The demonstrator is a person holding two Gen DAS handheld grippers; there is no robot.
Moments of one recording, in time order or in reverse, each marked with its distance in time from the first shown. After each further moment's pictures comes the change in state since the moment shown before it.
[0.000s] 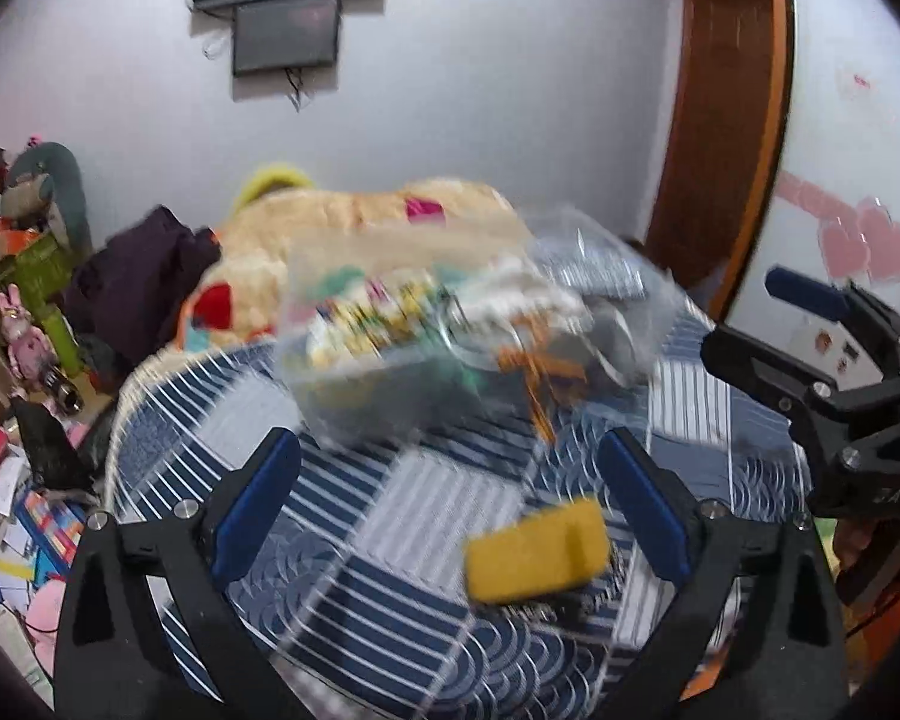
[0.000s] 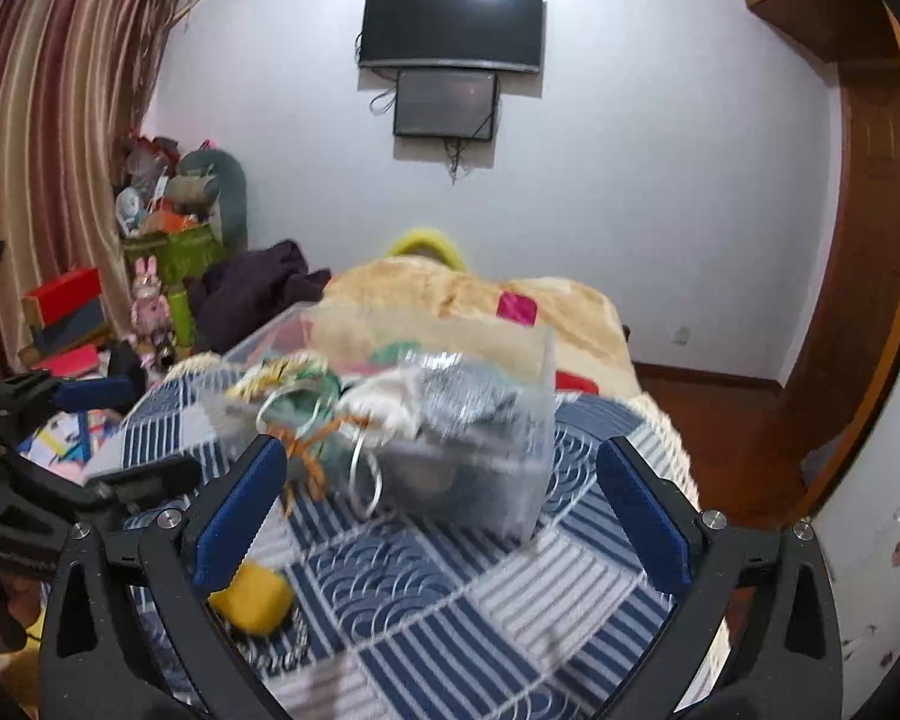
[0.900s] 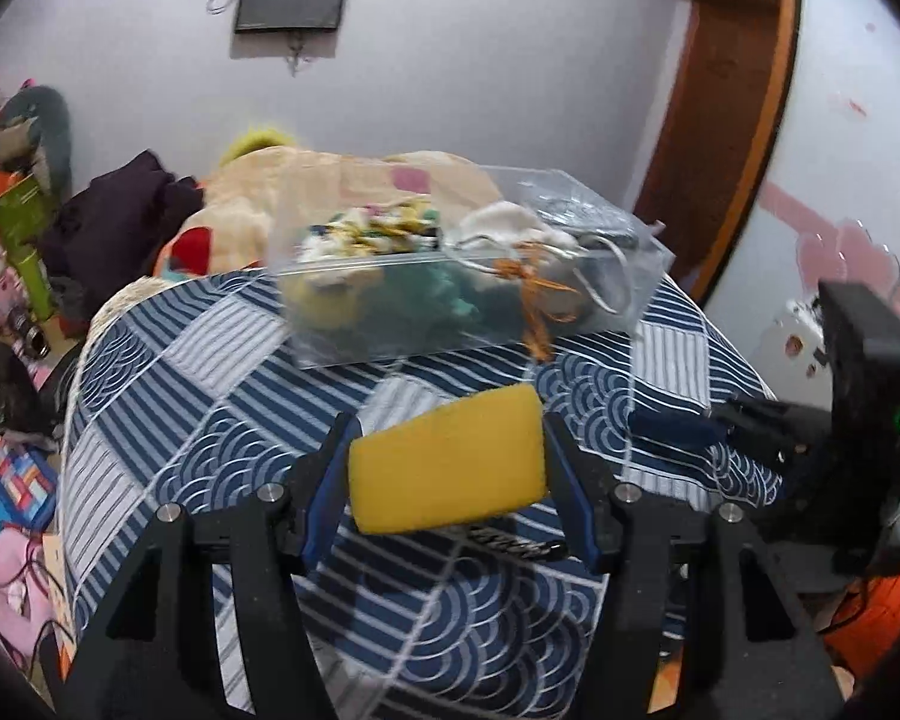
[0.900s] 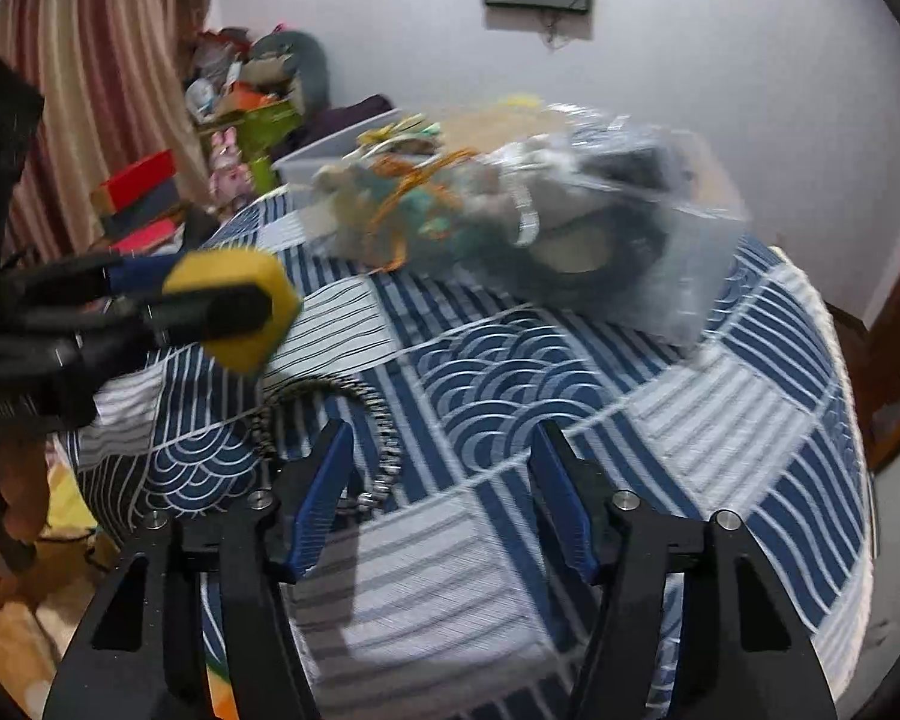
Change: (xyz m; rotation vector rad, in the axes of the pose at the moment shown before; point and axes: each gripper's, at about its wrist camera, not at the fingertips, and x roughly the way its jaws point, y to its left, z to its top) left arm -0.001 0.016 -0.033 -0.106 0.018 -0.081; right arm 0.038 0.040 -0.065 -0.079 0.284 0.229
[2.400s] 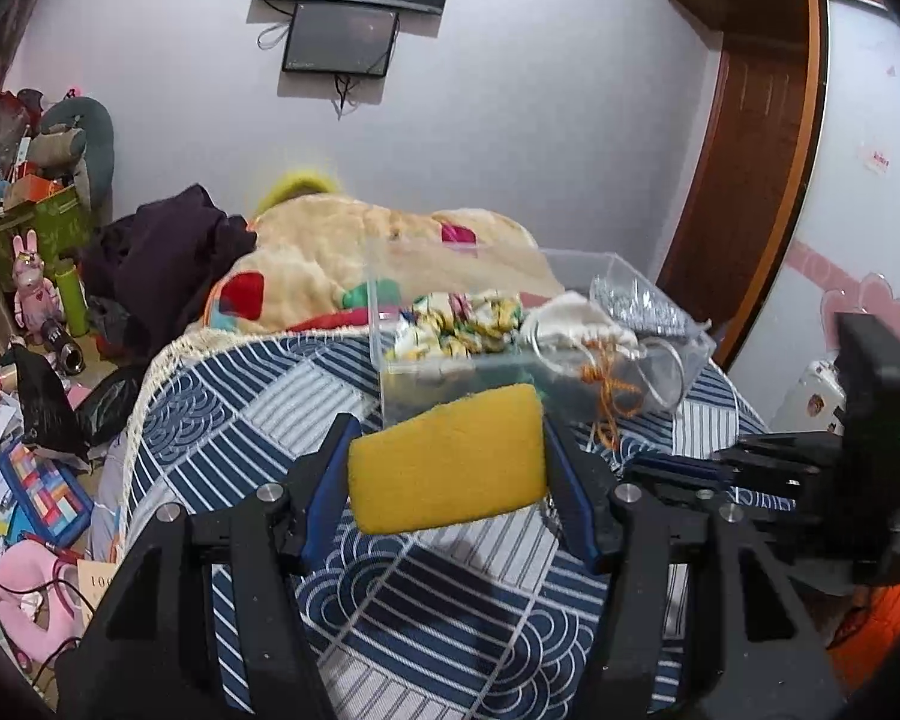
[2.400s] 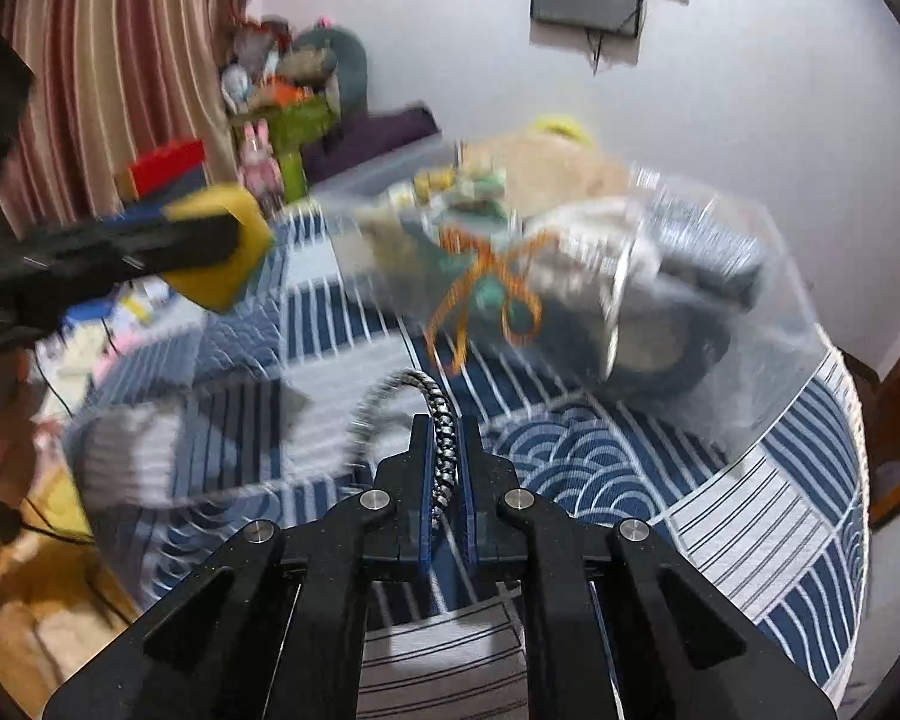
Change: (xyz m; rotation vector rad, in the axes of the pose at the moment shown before) left arm -0.028 0.032 0.027 -0.042 -0.134 0.066; right arm -0.002 0.016 0.031 -0.056 -0.091 0.033
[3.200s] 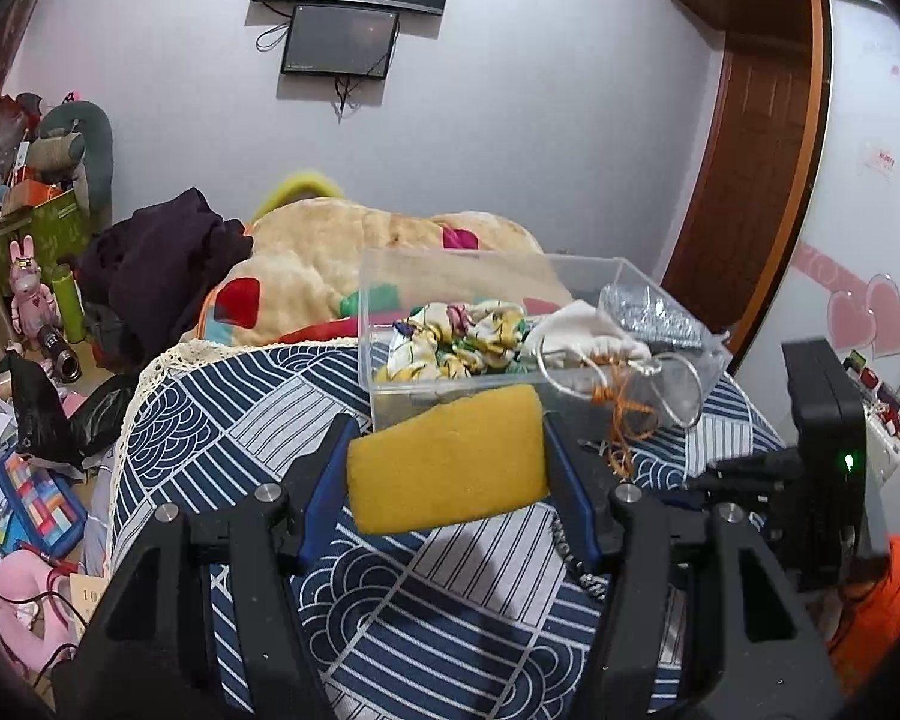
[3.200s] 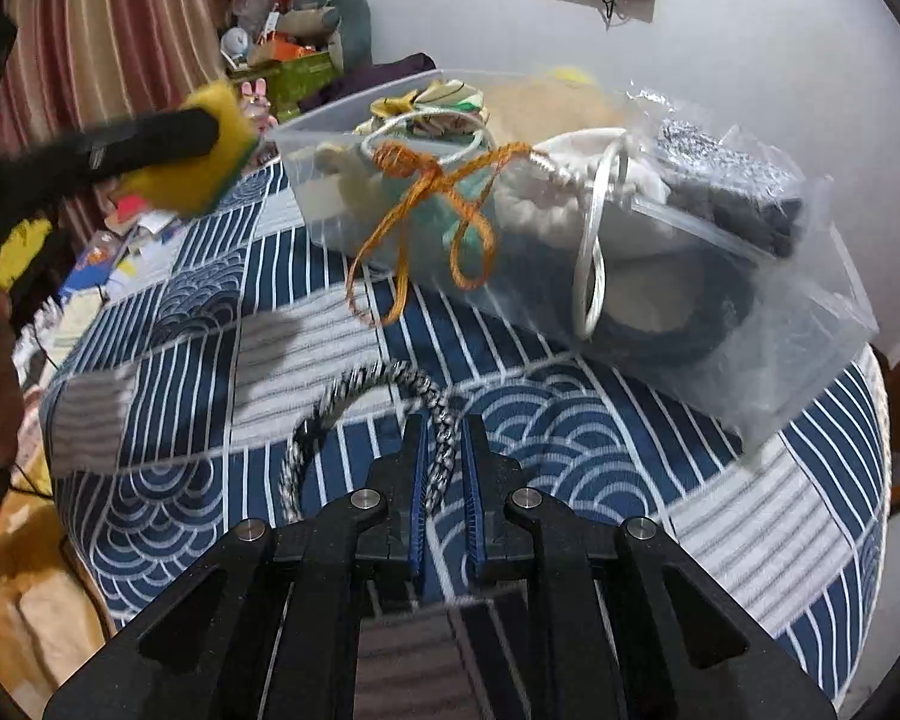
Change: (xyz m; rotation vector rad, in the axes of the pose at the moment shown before) left arm 0.021 -0.005 0.003 0.008 0.004 0.013; right arm 0.051 -0.024 -0.009 -0.026 0.182 0.027
